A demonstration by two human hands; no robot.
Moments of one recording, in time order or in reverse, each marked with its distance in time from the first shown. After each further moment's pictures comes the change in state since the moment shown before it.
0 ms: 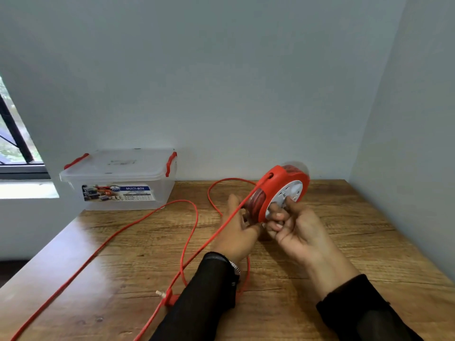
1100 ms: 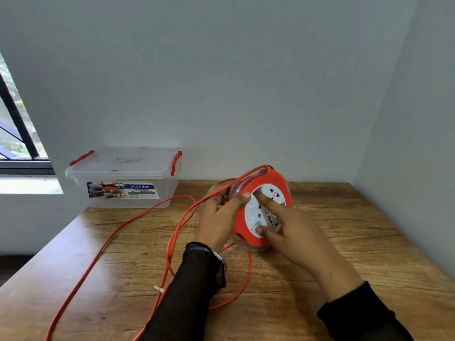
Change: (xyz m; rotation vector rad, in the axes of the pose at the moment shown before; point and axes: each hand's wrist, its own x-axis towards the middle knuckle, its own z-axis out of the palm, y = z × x) left_hand -0.004 0.040 -0.034 -0.131 0.169 0.076; right_hand -0.016 0.001 -0.005 -2.038 -0.078 -0.660
